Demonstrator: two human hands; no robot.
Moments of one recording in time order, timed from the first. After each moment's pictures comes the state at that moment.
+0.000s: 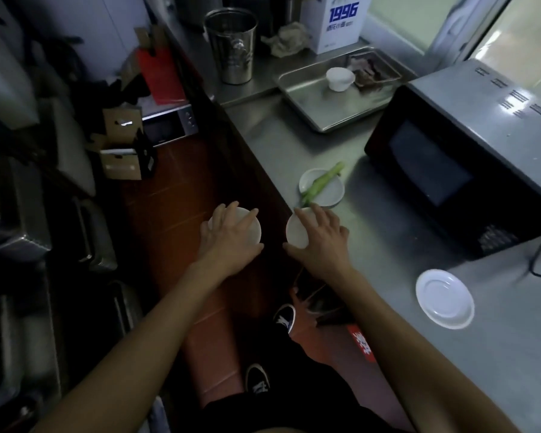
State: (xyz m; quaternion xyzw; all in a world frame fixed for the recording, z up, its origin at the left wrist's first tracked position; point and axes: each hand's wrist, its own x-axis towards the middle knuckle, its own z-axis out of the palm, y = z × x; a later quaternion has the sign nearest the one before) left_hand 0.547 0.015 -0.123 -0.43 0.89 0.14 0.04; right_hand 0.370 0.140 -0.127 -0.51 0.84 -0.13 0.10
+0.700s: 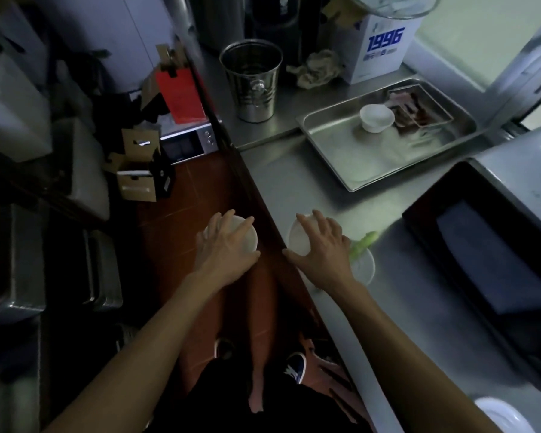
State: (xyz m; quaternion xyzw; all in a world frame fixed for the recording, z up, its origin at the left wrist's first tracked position) left_hand 0.460 -0.168 -0.123 -0.49 0.86 0.13 0.03; right_hand 0.268 -0.058 -0.138 -0.53 0.82 -0.17 0.14
